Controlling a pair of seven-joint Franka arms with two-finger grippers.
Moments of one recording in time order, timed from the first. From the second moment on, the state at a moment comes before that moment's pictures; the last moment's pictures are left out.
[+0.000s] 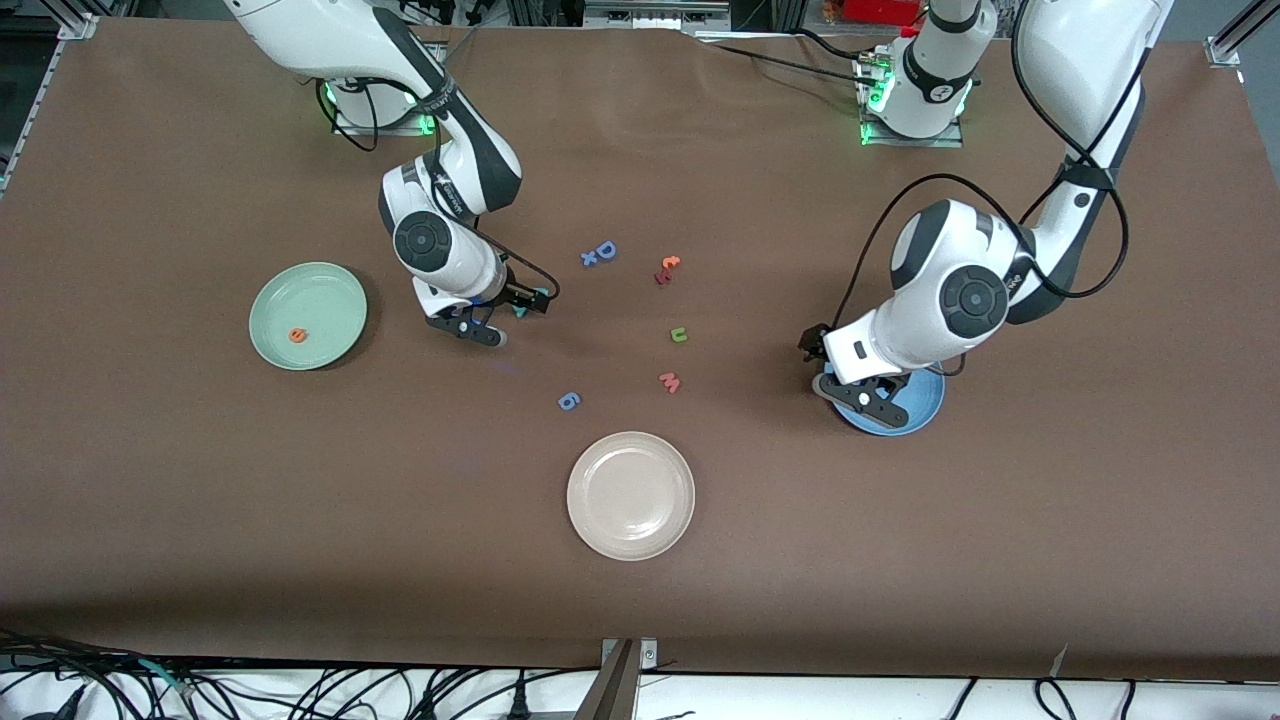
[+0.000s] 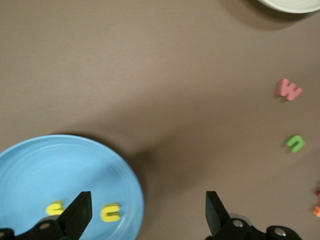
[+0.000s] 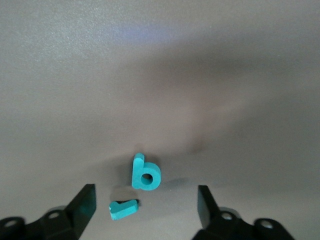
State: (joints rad) left arm -0.03 0.45 -0.35 -1.85 -0.02 2.21 0.08; right arm 0.34 0.44 0.21 -2.15 0.16 2.46 0.75
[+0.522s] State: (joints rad) left arm -0.17 0.48 -0.36 -1.85 -0.02 2.23 -0.23; right arm 0.35 0.45 0.21 -2.17 0.16 2.50 0.75
